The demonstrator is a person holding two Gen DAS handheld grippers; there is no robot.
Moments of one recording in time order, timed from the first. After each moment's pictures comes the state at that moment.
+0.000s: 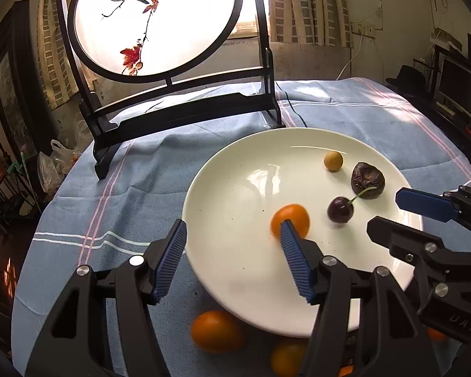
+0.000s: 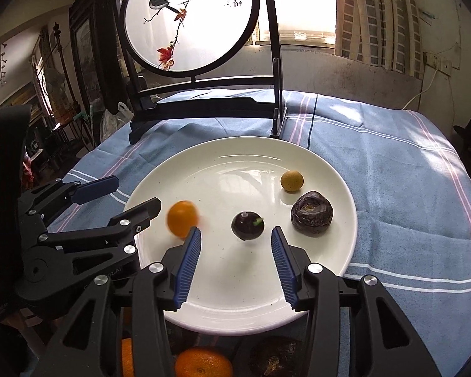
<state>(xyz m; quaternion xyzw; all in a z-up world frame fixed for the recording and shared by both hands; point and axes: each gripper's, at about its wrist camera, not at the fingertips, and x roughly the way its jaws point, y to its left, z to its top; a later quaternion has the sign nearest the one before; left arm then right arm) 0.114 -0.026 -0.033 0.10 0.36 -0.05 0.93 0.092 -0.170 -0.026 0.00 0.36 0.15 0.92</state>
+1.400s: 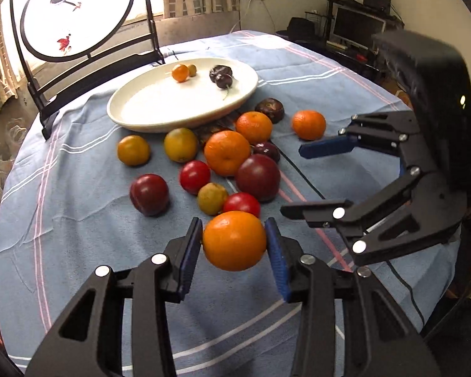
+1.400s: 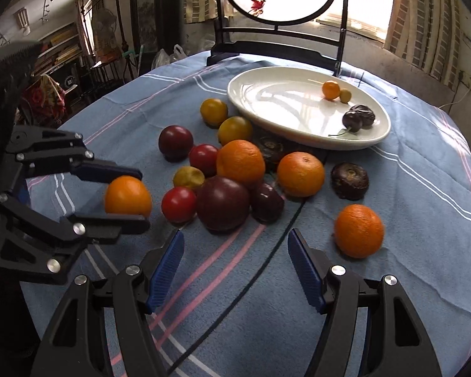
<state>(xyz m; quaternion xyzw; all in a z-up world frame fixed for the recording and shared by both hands) -0.076 -0.004 -0.051 0.14 0.41 -0.26 0.86 -0.062 -0.135 -0.068 -0.11 0.42 0.23 0.87</state>
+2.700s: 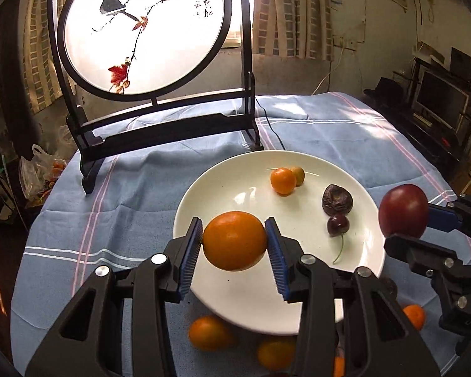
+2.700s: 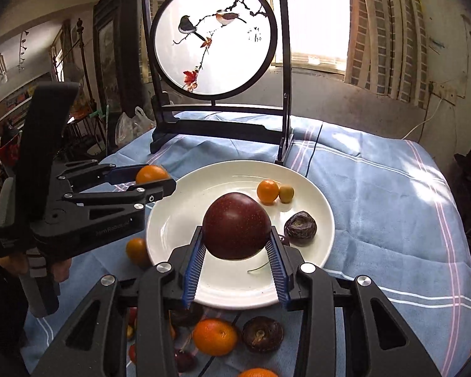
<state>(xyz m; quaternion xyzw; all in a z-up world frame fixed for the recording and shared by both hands) 0.117 -0.023 -0.004 0.07 0.35 -0.10 0.93 0.065 -0.179 0.006 -0.03 0.34 0.17 0.93</state>
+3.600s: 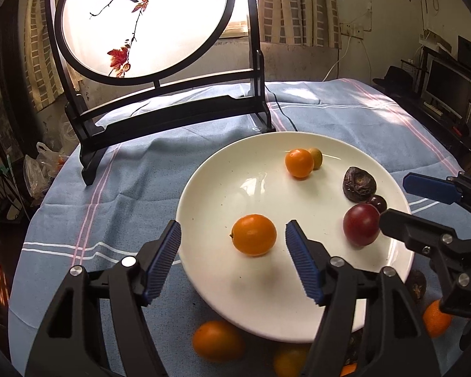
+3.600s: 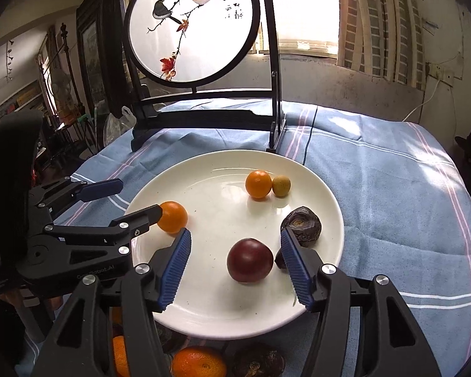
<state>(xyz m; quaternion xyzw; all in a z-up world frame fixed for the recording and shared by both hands) 0.125 -0.021 -0.026 0.09 0.36 -0.09 0.93 0.092 -0.182 -0.014 -0.01 0.34 0.16 0.93</state>
